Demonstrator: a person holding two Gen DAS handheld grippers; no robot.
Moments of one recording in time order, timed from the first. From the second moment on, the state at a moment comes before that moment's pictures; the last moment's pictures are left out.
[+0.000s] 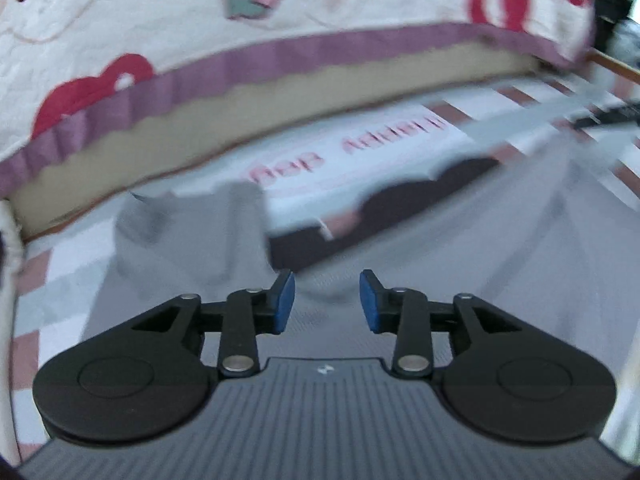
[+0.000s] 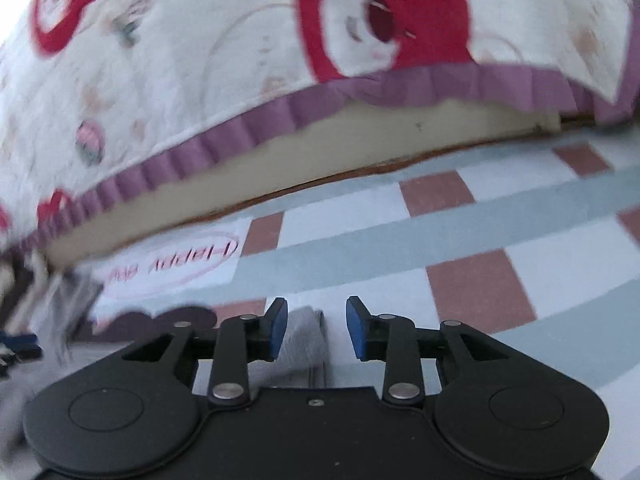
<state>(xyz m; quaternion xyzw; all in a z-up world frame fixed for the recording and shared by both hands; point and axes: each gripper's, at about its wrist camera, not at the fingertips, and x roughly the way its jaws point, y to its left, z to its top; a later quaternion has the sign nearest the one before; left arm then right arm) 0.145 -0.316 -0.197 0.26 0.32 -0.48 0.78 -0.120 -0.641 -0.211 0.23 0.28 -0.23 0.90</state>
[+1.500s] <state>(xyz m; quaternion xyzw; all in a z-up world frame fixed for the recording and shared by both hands) 0.267 -0.249 -0.185 0.01 0.43 -0.37 0.83 -0.007 -0.648 -0.244 0.14 0.38 -0.21 0.89</state>
